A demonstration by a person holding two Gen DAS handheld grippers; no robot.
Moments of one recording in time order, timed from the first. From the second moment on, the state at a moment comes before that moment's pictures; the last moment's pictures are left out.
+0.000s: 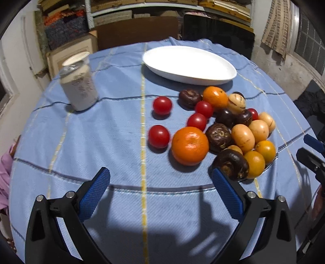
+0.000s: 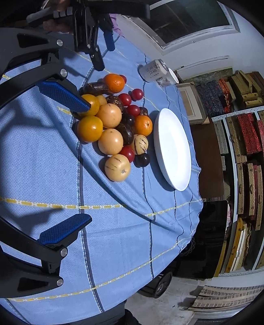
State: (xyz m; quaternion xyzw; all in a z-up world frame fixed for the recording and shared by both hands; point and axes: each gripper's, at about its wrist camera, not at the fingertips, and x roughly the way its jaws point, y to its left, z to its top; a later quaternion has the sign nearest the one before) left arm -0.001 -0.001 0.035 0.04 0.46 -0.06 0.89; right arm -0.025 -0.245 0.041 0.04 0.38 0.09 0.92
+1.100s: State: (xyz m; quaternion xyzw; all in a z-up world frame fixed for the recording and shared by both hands) left arm 0.011 -0.016 0.029 -0.02 0.48 -0.09 0.87; right arm -0.017 -0.234 0.033 -0.04 0.41 0.12 0.90
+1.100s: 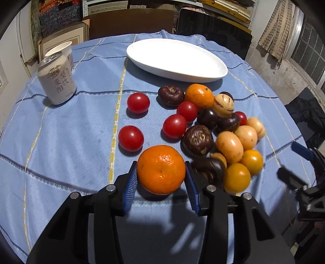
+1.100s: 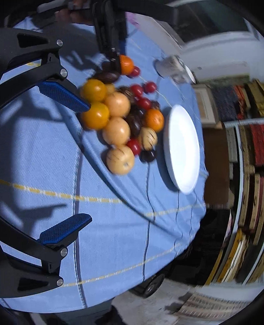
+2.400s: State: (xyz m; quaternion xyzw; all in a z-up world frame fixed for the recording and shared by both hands) left arm 0.016 -0.020 0.096 0.04 0.42 -0.14 0.90; right arm 0.027 -0.230 0.102 -0.03 0.37 0.24 0.90
